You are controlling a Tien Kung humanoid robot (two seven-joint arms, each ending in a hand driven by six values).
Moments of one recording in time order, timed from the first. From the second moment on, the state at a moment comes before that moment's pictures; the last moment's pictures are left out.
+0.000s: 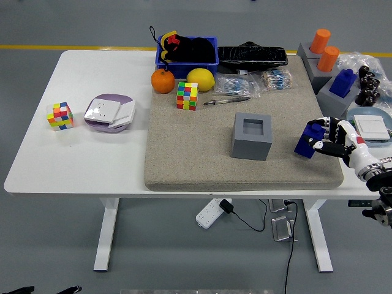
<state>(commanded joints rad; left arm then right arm) -0.25 0.15 -0.10 -0.21 -0.12 -0.02 0.19 0.41 -0.27 1.16 0.84 -1.13 0.03 0.30</state>
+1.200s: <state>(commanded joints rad) -0.26 0.17 -0.10 -0.21 -0.12 -0.02 0.19 0.58 -0.23 0.93 0.99 -1.03 0.09 0.25</state>
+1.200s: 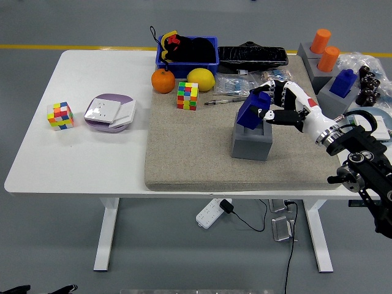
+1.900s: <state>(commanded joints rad) -0.26 0.17 -0.10 -0.21 -0.13 -0.02 0.19 0.63 -0.26 0.85 0.95 -1.03 0.10 0.26</state>
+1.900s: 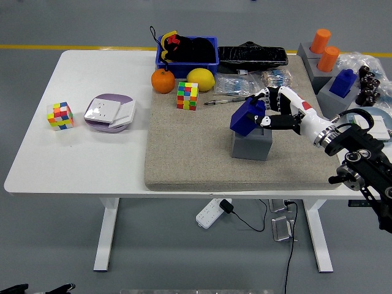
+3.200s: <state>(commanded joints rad) -0.26 0.18 -0.10 -0.21 -0.13 -0.03 0.19 0.79 -0.36 0.64 0.93 -1.13 0.10 0.30</state>
